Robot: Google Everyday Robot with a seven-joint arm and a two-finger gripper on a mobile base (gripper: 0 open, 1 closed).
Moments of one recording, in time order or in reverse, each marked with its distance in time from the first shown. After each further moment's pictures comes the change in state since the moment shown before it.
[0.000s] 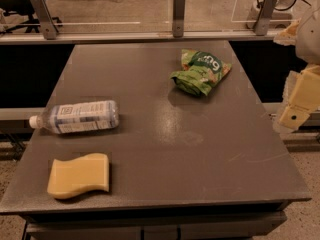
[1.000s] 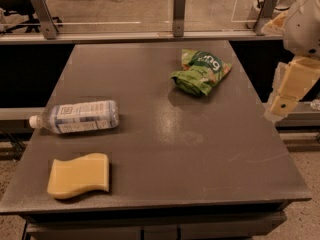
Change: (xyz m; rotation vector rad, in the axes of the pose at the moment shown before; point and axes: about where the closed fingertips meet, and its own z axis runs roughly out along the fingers) arm -0.012 -0.024 0.009 0.033 -0.026 -0.082
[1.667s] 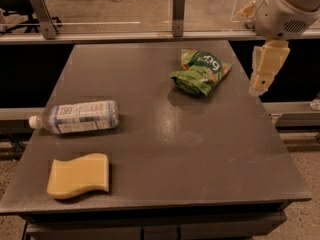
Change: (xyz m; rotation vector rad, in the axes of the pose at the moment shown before) arm -0.023 -0.062 0.038 0.008 -0.019 -0.202
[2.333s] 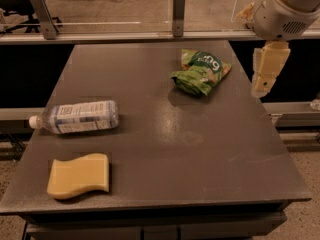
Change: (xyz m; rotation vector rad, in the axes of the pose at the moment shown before) arm 0.000 0.001 0.001 -0.010 0.045 -0.026
